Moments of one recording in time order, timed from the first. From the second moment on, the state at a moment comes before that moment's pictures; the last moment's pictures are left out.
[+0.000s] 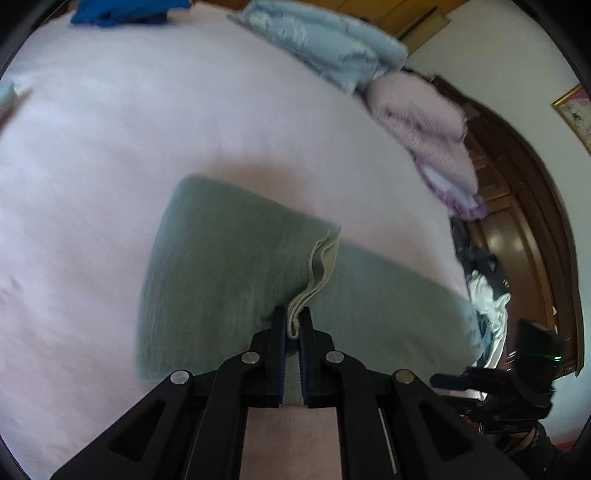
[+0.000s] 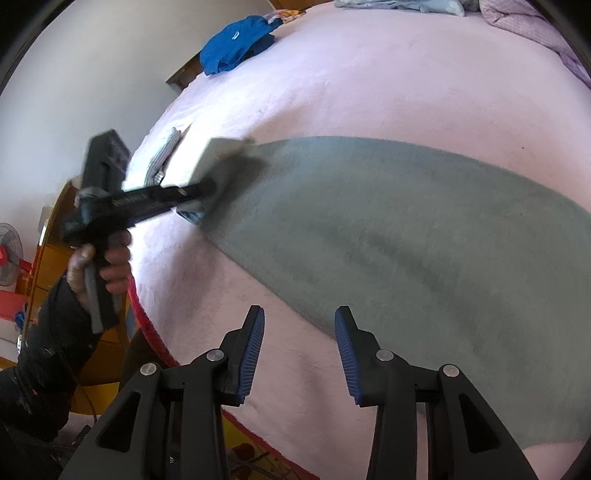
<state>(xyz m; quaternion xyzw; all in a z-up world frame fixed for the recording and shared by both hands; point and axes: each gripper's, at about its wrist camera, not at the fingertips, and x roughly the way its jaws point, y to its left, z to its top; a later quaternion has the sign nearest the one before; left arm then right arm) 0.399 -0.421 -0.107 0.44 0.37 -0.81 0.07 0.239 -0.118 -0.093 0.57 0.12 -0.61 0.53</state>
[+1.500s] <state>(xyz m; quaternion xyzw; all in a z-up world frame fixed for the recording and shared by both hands) 0.452 -0.458 -0.130 0.42 0.45 -0.78 0.14 0.231 -0.317 -0.126 0.65 0.00 -0.50 0.57</state>
